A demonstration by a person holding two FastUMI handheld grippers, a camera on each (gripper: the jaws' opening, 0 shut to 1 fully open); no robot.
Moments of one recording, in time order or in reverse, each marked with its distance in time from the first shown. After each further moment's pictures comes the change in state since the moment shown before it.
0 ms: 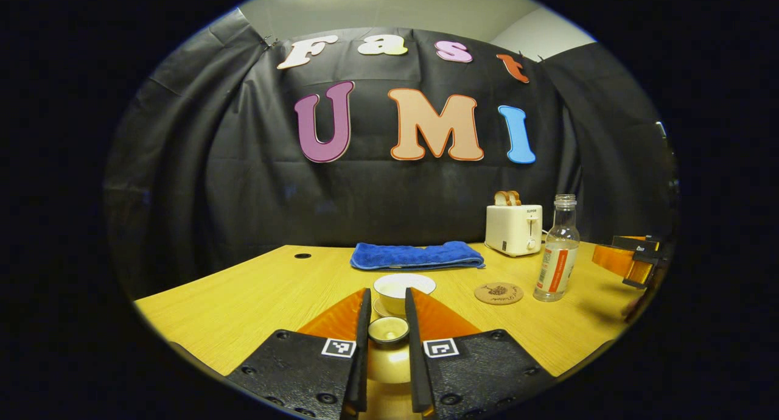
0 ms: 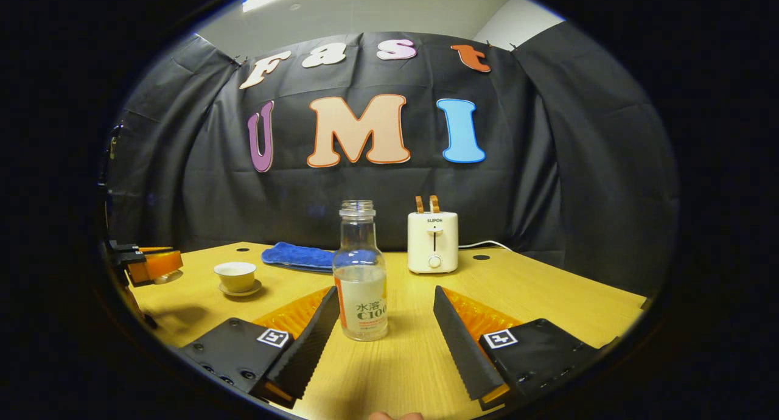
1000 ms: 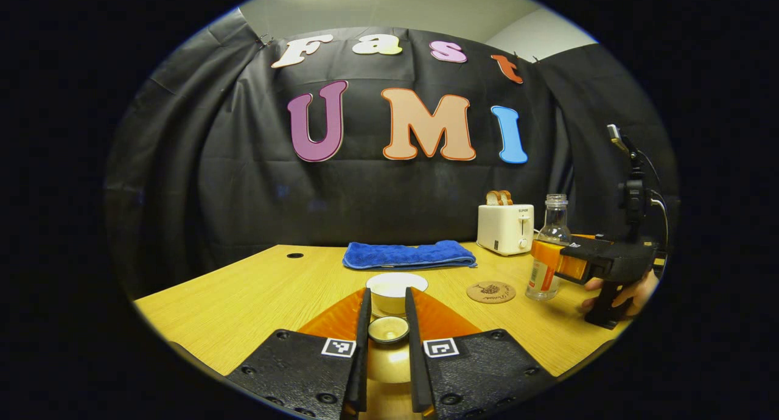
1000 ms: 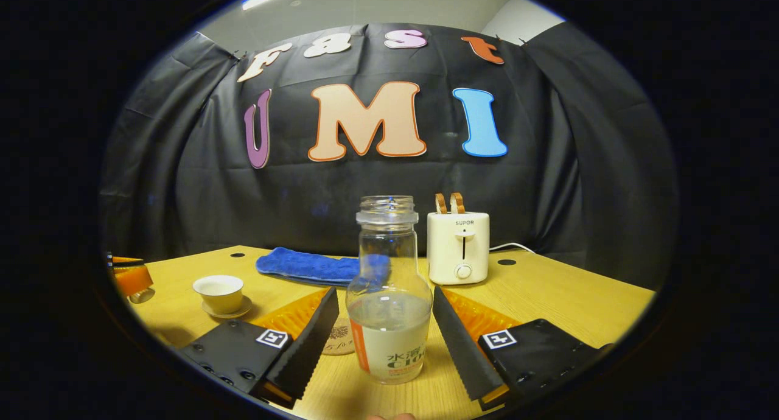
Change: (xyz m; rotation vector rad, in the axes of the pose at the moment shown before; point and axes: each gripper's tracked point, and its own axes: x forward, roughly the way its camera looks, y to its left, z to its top) left arm 0.000 -0.004 -0.002 -0.002 0.003 -0.025; right arm 0.094 0.031 -0.005 0.005 0.001 -0.002
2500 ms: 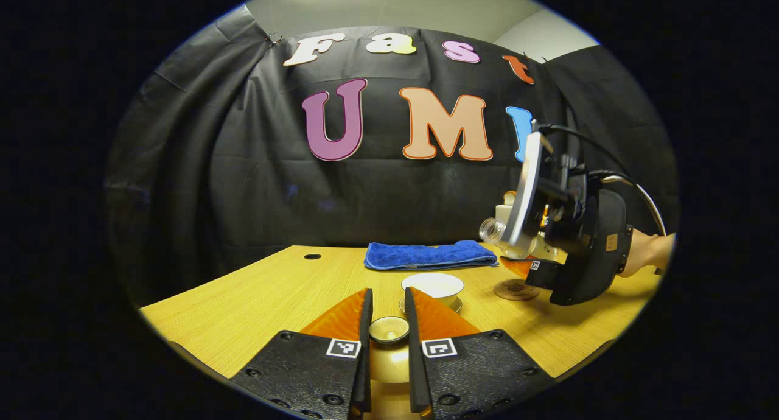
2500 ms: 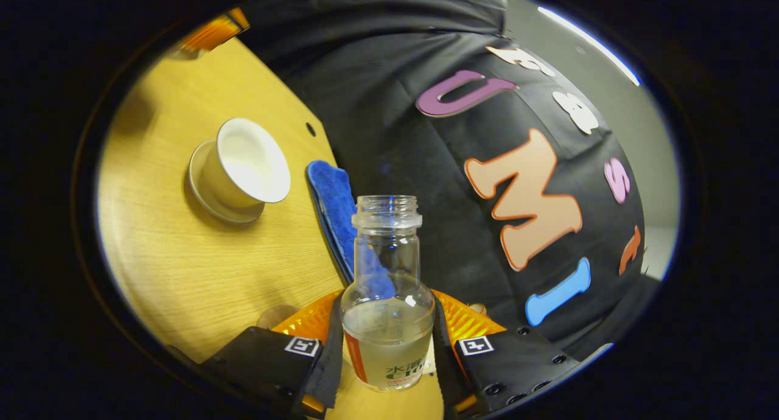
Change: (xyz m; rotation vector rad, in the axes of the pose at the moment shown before) left arm 0.005 0.048 0.000 0.001 0.000 0.032; right arm 0.063 0.138 -0.016 -1.256 -0.088 0.252
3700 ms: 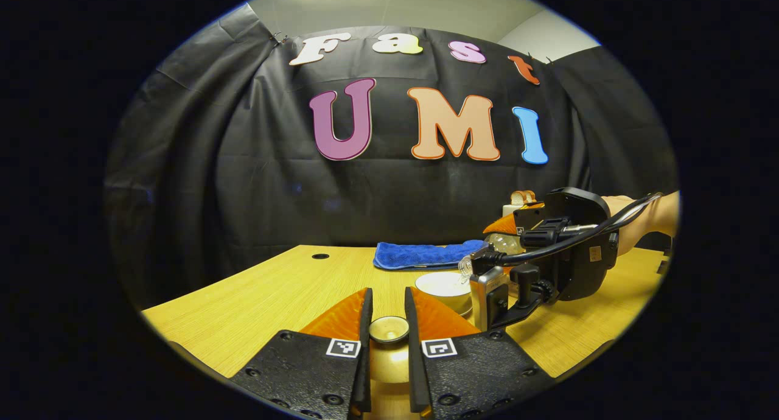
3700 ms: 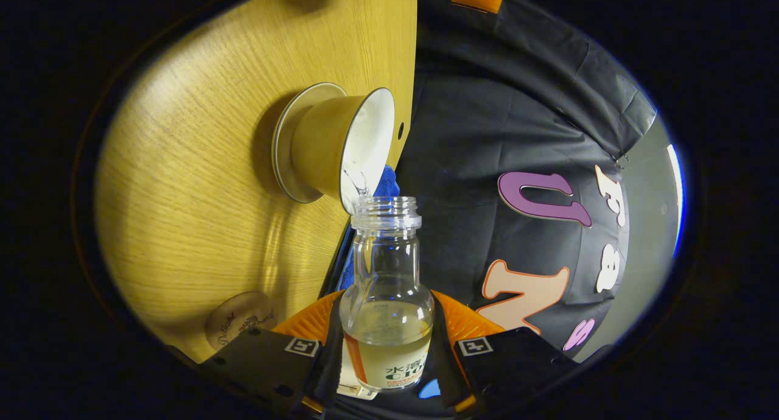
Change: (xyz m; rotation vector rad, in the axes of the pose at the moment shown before) left arm -0.001 0.017 0.000 -0.003 0.003 0.020; right arm 0.018 0.015 0.035 -0.617 -0.132 0.072
